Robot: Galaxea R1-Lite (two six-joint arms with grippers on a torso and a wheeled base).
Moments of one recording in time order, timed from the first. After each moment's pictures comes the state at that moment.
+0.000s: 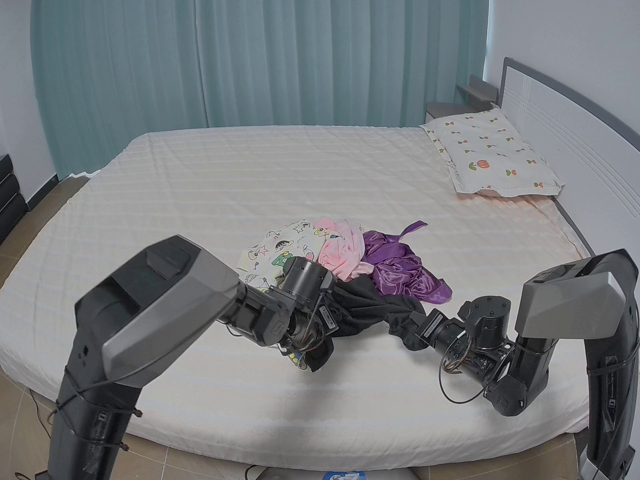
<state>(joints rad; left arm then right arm) -0.57 2.45 -1.49 -0.10 0.08 -0.95 0.45 2.37 -0.56 -1.55 -0.07 0.89</state>
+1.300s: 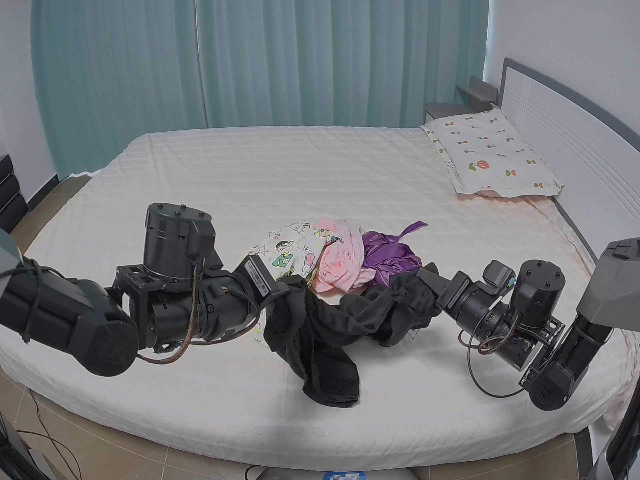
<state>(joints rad) -0.56 1.79 -0.81 -0.51 -0.10 -1.01 0.49 2.06 -0.45 -1.55 0.01 0.84</state>
